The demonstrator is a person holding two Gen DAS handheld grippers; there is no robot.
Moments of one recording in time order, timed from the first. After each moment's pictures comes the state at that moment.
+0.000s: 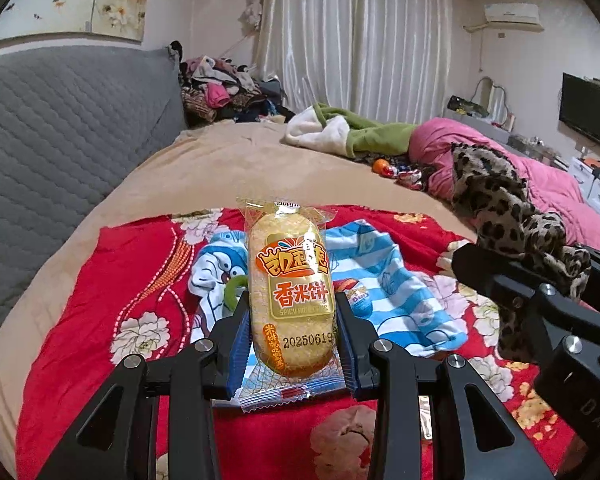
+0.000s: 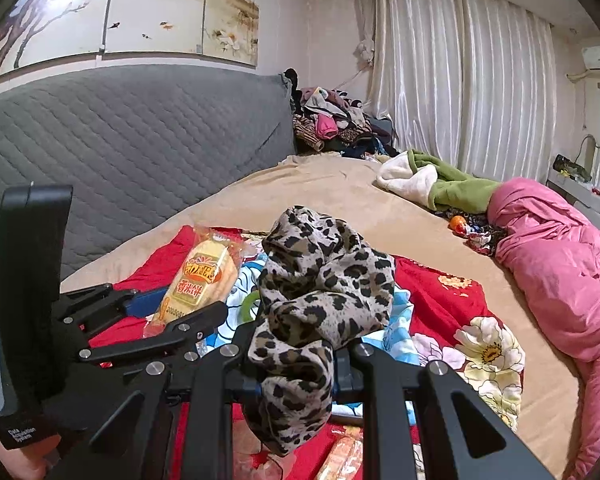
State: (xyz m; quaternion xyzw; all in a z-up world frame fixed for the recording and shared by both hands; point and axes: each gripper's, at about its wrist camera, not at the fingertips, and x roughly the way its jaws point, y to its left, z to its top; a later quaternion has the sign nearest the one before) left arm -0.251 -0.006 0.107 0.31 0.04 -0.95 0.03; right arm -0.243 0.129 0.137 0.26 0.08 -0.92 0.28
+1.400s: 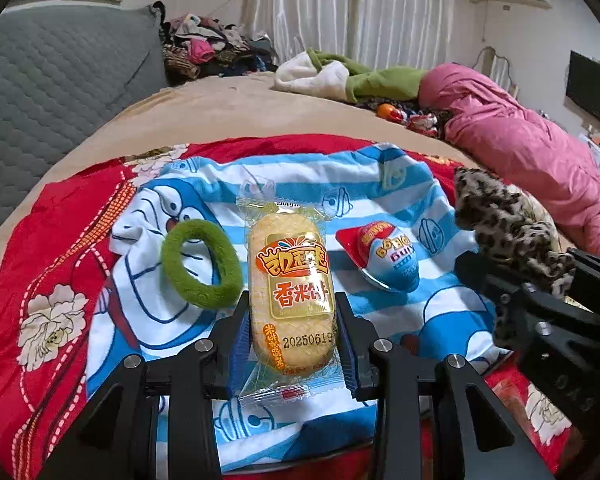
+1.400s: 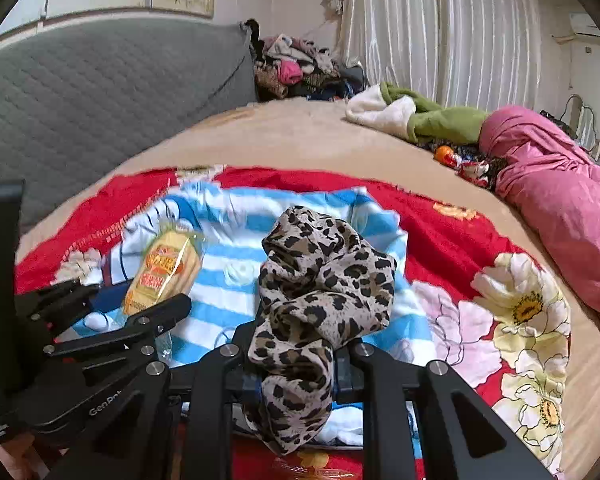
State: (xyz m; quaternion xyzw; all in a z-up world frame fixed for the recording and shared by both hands) left arm -0.346 -0.002 -0.022 0.36 0.04 -0.93 0.01; right arm -0.343 0.130 0.004 0.34 0.08 -0.91 0.22
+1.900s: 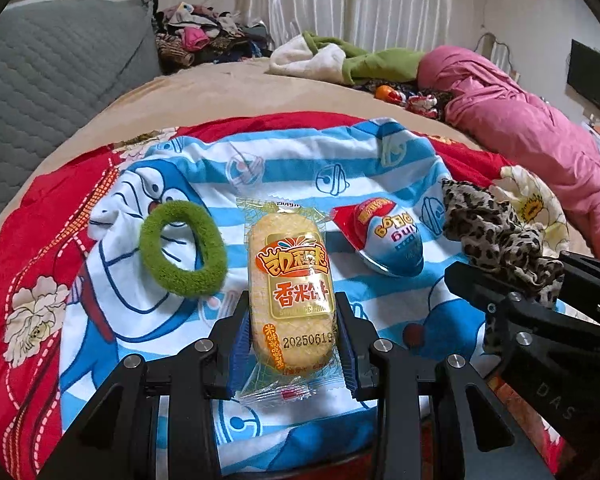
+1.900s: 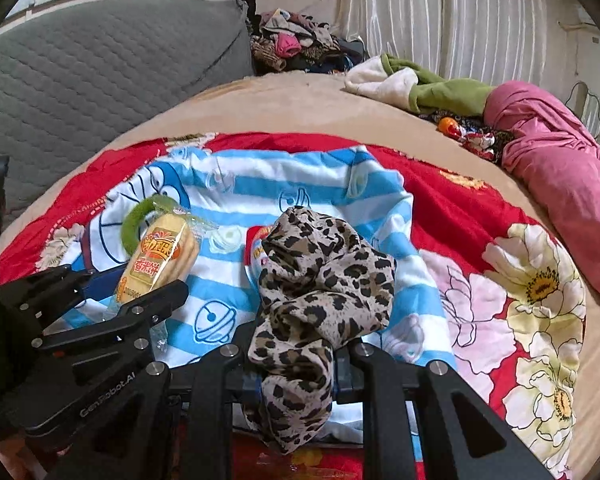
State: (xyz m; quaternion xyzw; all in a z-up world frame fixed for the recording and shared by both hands) left arm -0.357 0.007 -0.040 0.39 0.03 -0.92 0.00; right arm -0.357 0.133 -0.024 0.38 0.09 -0.90 0.21
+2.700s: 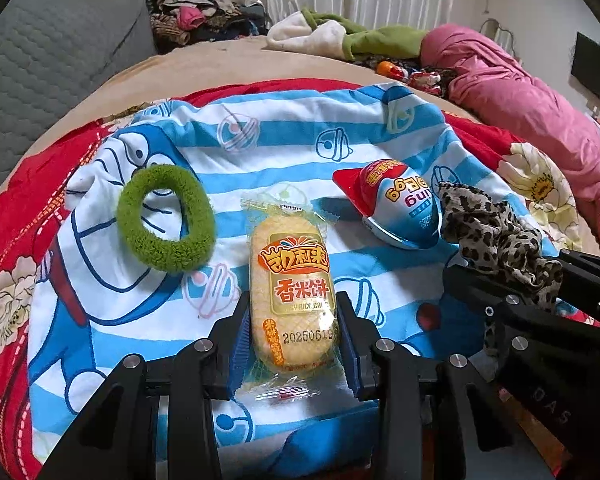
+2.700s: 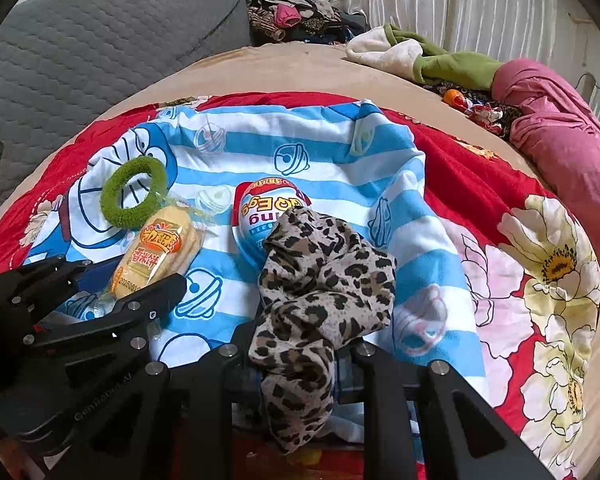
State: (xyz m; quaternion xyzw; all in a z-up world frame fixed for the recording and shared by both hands) left arm -0.365 0.006 -0.063 0.42 0.03 -0.91 0.00; right arm -0.366 0.129 -0.048 0.42 0.10 -0.88 0.20
